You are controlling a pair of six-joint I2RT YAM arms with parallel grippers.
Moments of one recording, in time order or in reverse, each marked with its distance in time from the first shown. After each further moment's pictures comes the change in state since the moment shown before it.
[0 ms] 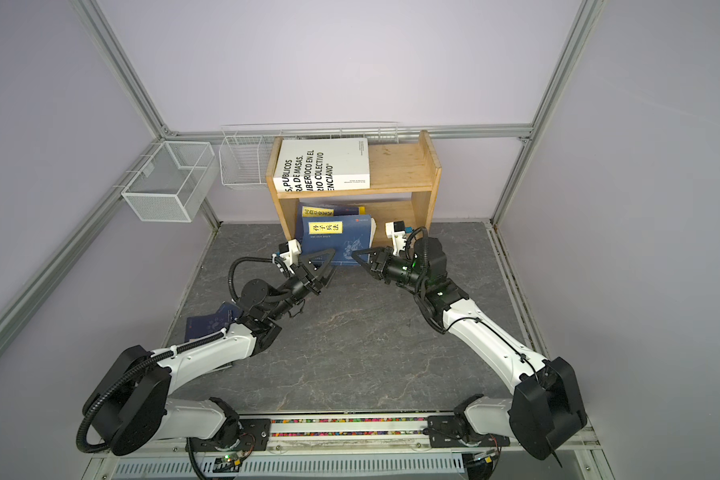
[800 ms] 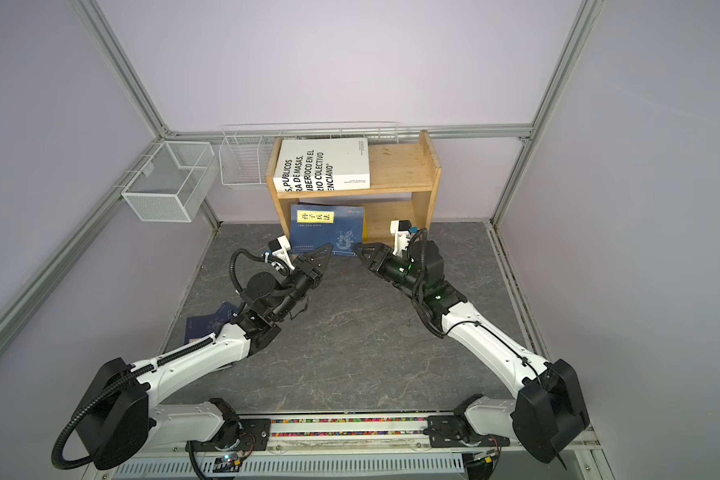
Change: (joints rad) left arm -0.066 -0.096 0.071 -0.320 -0.339 0.251; right arm 0.043 -0.014 -0.007 -0.030 0.210 -0.101
